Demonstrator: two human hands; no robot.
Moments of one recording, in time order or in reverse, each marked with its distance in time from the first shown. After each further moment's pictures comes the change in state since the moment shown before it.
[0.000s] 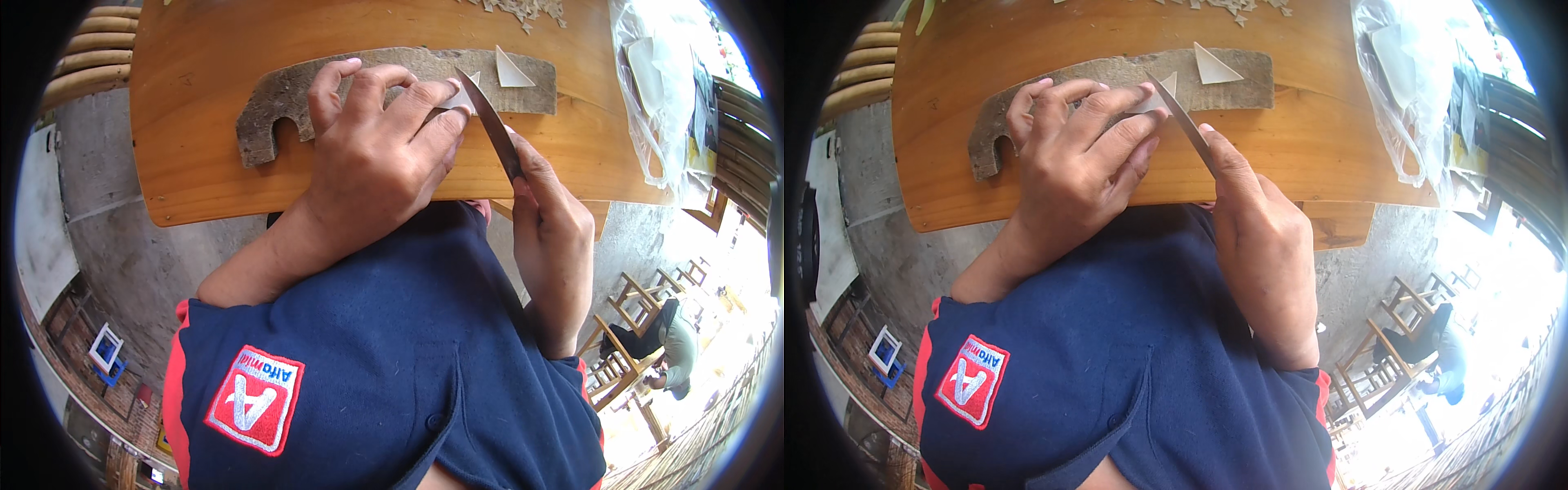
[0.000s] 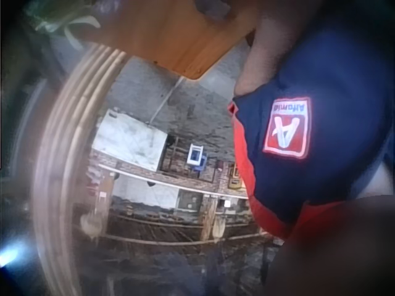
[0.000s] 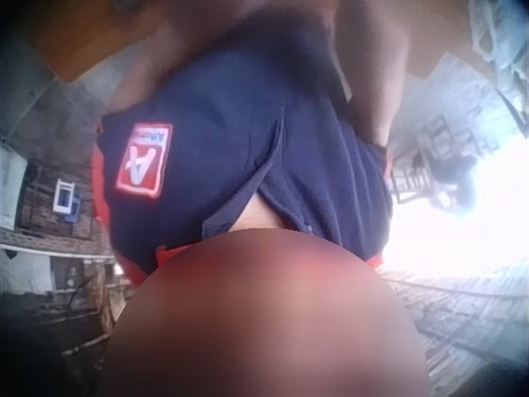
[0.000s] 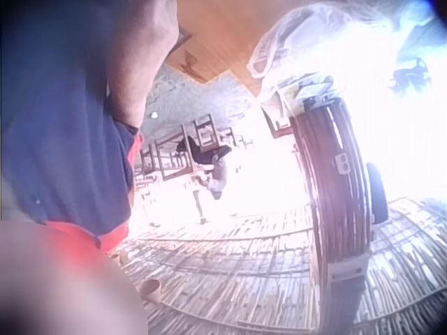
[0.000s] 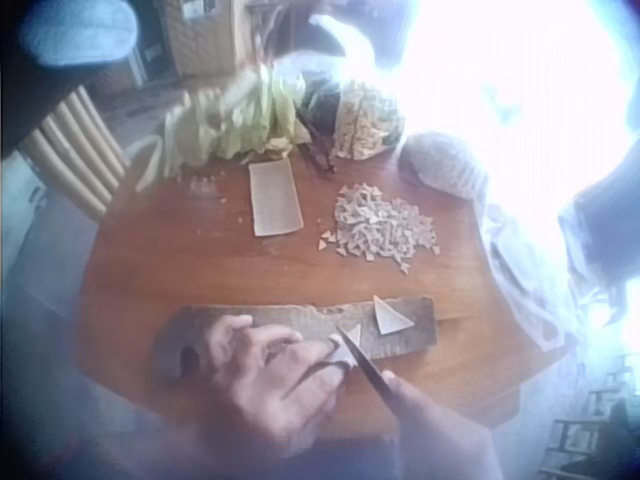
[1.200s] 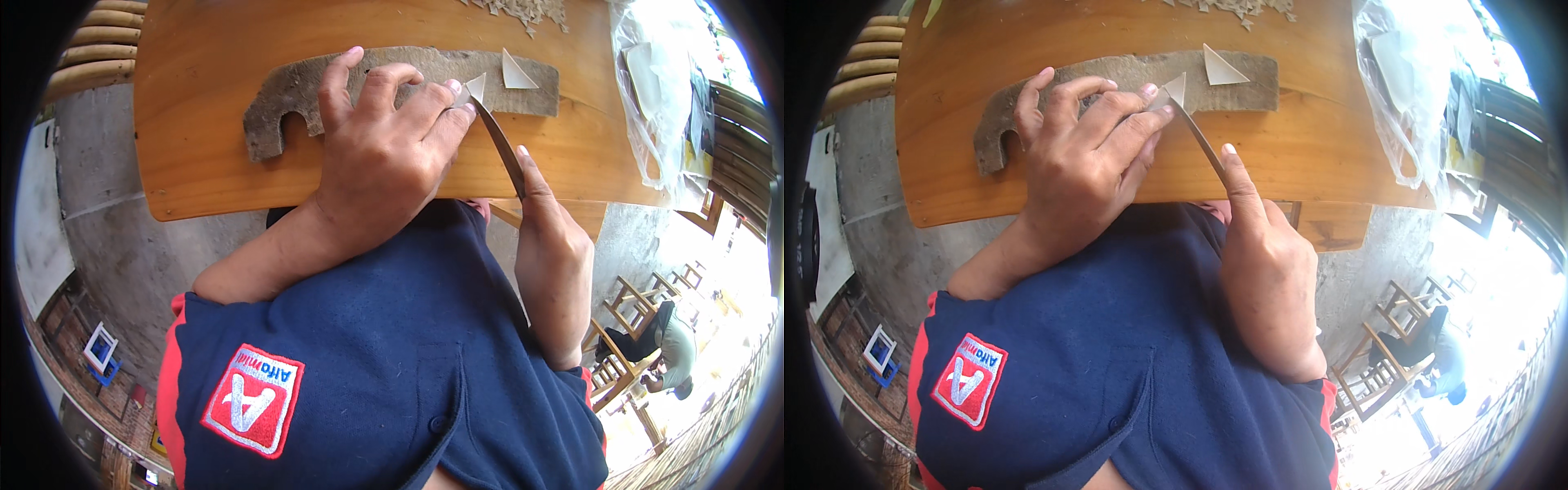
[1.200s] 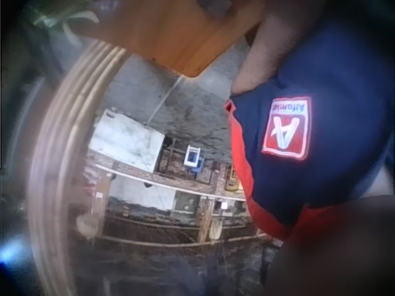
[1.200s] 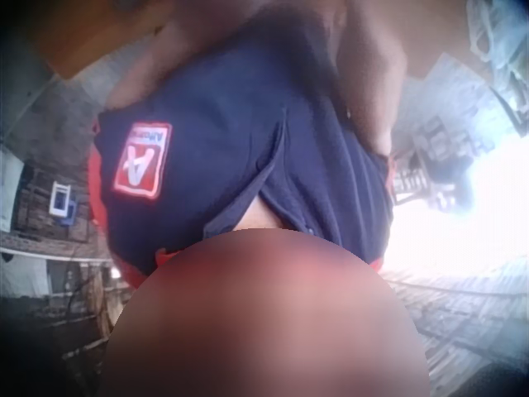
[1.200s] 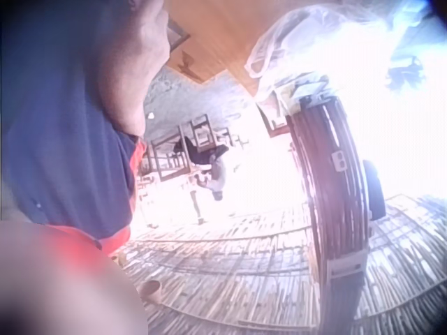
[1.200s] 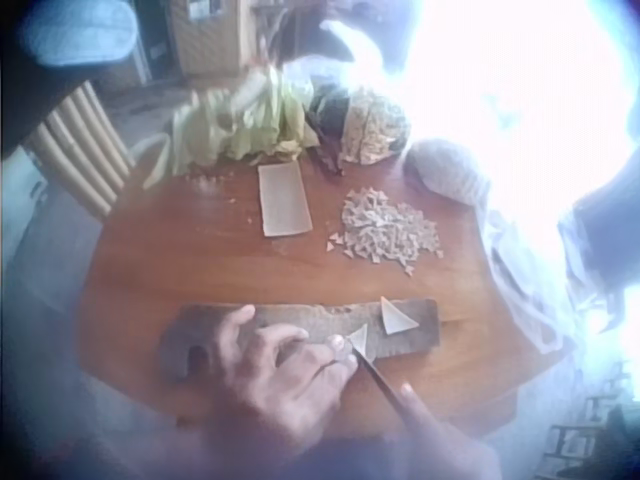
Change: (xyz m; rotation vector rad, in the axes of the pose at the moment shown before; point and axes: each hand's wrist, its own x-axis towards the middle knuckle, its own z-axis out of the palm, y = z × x) left_hand -0.003 0.003 0.002 0.060 0.009 -0.013; right_hand -0.016 -0.011 -0.004 -0.247 -0.055 0.045
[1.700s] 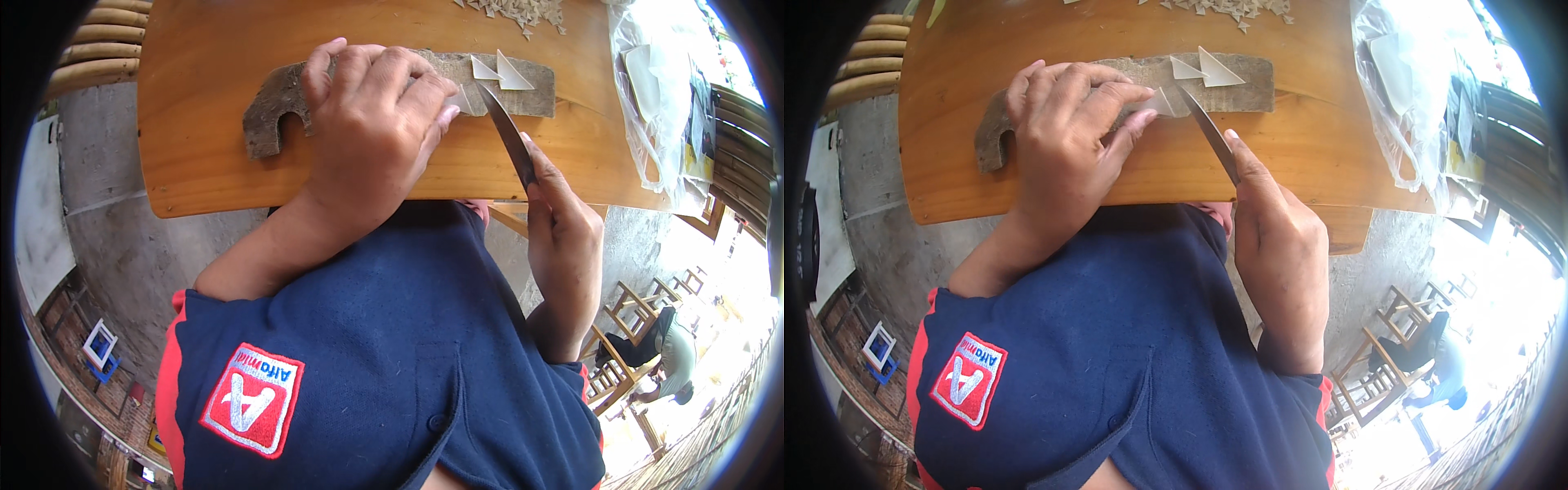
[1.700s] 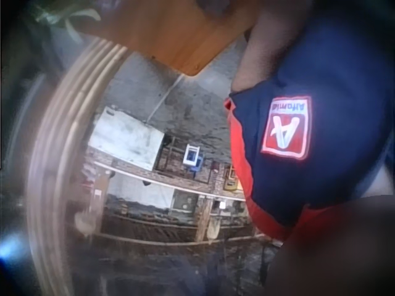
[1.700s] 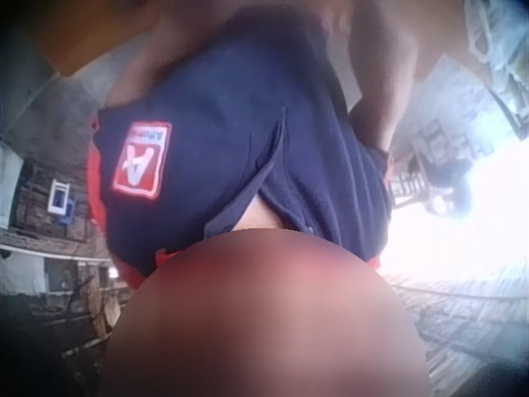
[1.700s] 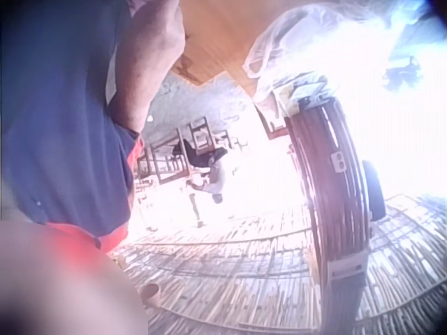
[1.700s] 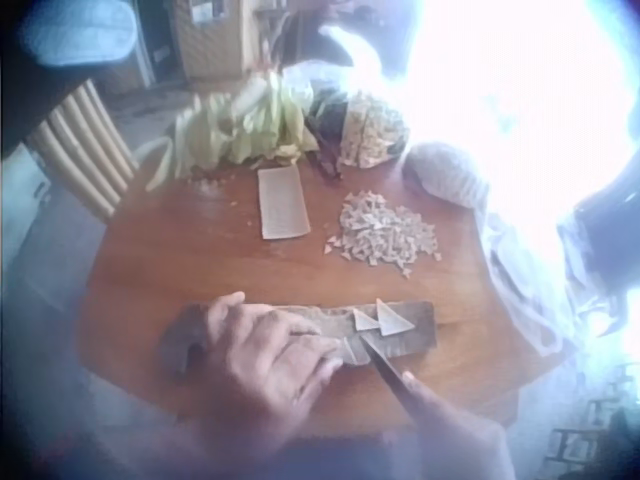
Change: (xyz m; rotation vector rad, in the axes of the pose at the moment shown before) left_hand 0.014 -0.004 -0.001 -0.029 0.052 -0.135; right_hand 0.011 0.020 -0.005 0.232 -0.005 0.054
